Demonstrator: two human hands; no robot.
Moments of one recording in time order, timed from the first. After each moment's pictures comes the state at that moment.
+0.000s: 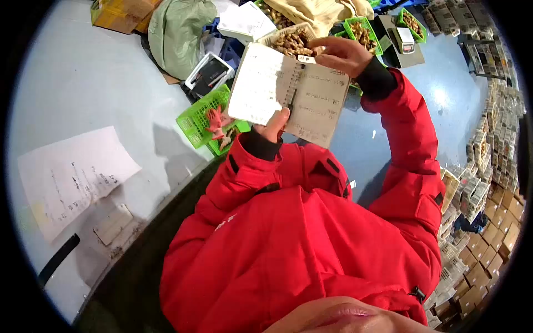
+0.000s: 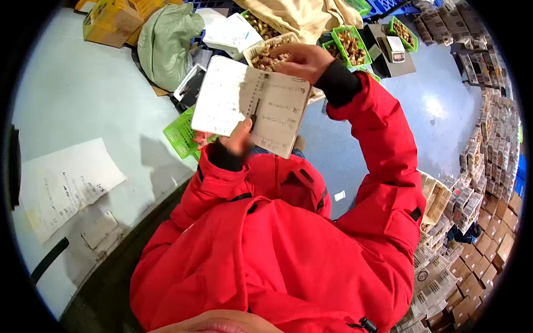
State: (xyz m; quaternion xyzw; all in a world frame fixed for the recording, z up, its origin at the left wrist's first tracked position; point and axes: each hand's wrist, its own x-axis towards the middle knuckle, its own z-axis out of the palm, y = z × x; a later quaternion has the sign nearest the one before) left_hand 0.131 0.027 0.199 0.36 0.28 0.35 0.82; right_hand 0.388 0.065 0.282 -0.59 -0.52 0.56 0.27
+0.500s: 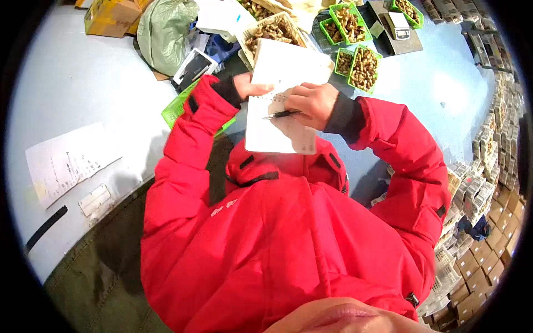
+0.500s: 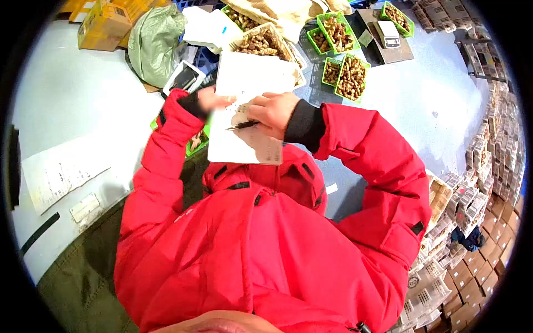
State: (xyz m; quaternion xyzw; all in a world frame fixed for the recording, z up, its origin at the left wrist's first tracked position) left_hand 0.245 0.057 0.224 0.60 0.25 -0.09 0.75; right_hand 0.439 -0.087 0.263 -0.45 -0.82 0.25 0.25
